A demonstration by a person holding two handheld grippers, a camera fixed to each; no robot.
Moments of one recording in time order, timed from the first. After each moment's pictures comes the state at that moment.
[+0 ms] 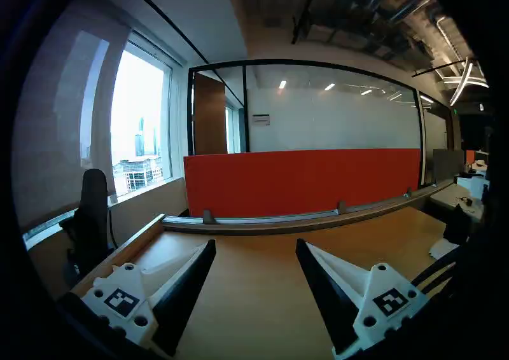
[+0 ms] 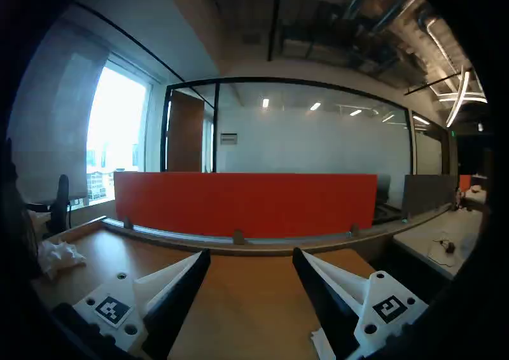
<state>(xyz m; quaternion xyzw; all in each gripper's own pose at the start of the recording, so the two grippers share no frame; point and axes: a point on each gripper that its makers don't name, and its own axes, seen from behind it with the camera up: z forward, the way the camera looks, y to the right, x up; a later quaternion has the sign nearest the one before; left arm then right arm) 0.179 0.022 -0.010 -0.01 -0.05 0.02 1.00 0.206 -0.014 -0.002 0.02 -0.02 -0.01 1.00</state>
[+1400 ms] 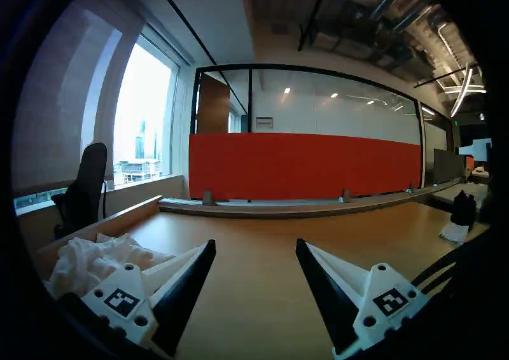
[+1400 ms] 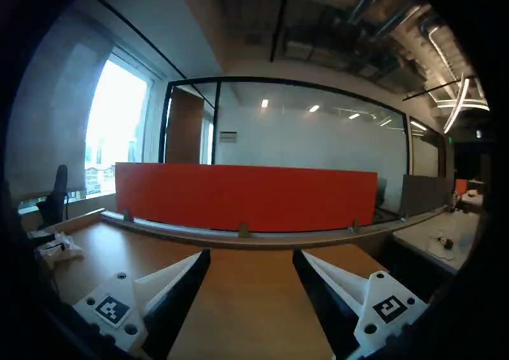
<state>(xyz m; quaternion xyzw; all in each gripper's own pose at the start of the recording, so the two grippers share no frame) 0.049 0.001 -0.008 -0.01 -0.02 -0.01 1.00 0.161 -0.062 -0.013 0.01 -0.02 -0.02 1.00</state>
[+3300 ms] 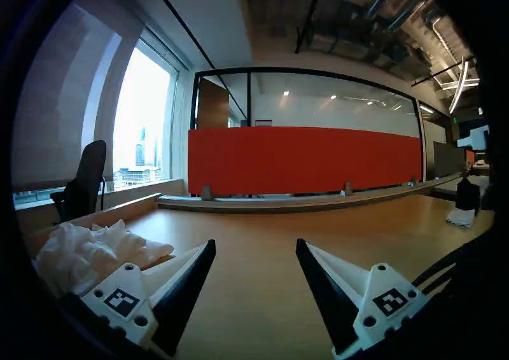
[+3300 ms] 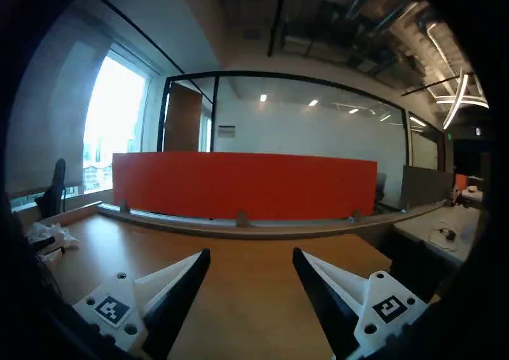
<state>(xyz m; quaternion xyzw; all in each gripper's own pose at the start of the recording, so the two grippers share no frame) 0.000 0.004 0.000 -0.01 0.00 0.00 1.00 0.117 -0.049 -0.003 0.00 -0.03 -0.02 1.00</state>
